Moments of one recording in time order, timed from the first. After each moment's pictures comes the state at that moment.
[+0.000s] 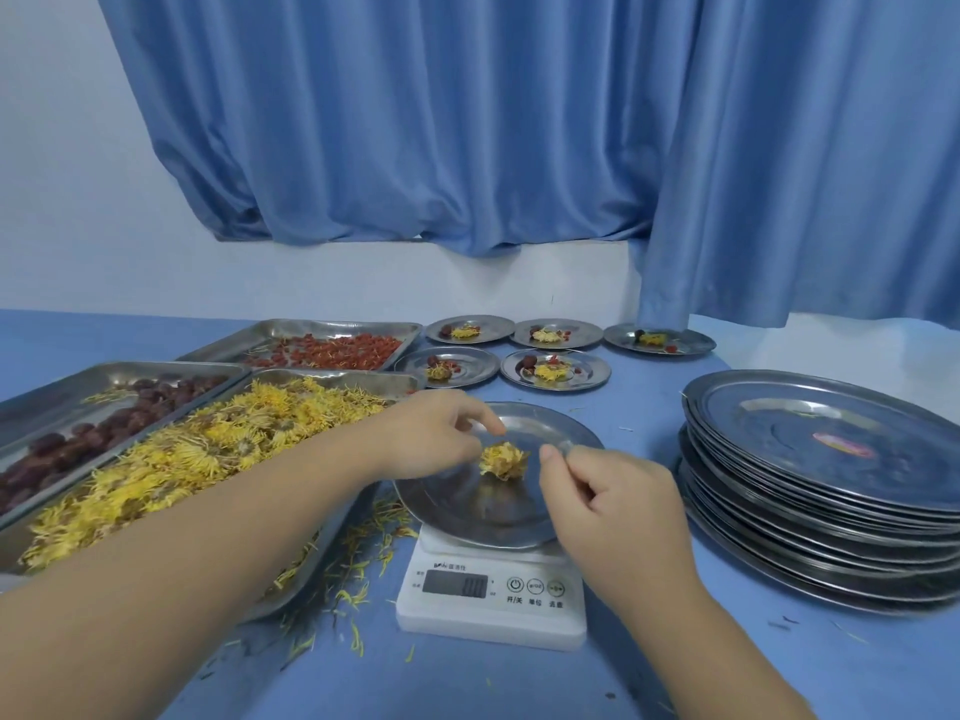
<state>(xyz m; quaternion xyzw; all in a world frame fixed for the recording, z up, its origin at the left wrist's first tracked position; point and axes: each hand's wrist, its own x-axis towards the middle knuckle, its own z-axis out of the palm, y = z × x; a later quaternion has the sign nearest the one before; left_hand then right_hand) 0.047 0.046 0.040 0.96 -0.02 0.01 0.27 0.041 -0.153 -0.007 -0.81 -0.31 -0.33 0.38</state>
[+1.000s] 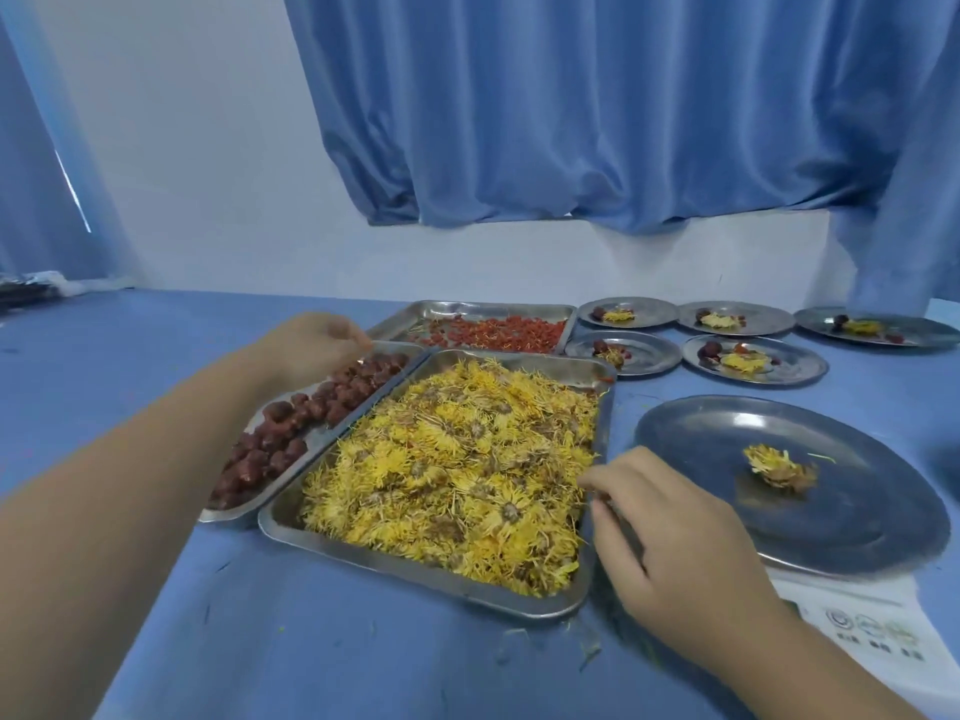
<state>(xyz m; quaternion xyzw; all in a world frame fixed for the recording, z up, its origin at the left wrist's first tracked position) -0.059 0.341 0.069 0.93 0.23 0.15 0.23 -0.011 -0.014 -0.024 -0.78 -0.48 -0.29 0.28</state>
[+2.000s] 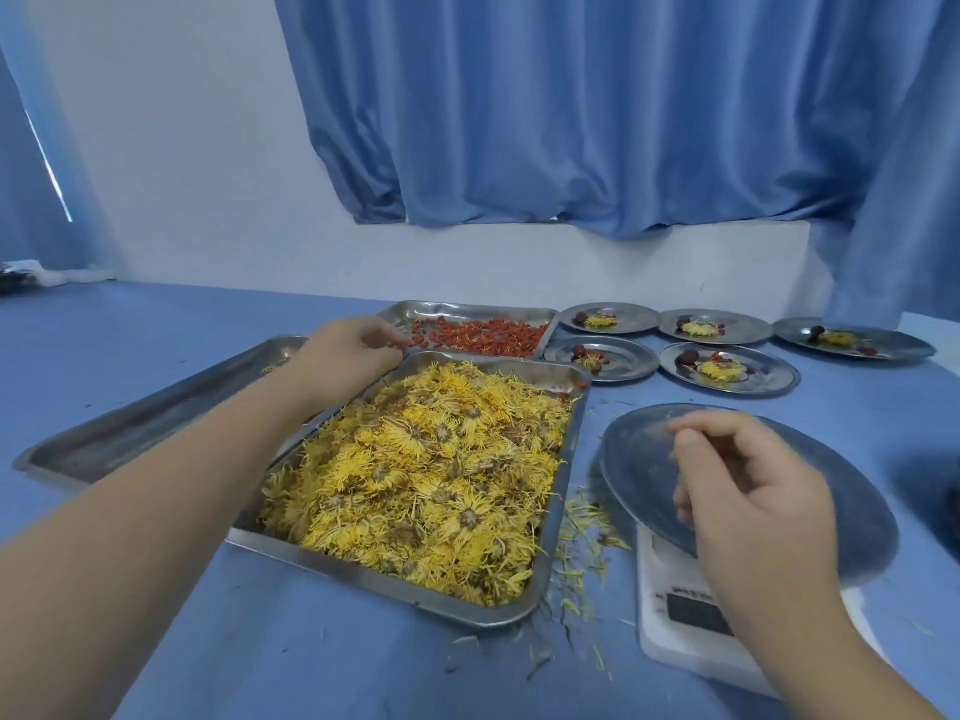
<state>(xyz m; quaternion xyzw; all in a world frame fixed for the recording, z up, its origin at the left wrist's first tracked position) -0.026 0.290 0.050 0.92 0.17 0.24 0.26 0.011 -0.045 -0.007 -0.67 -0.26 -0.20 0.66</state>
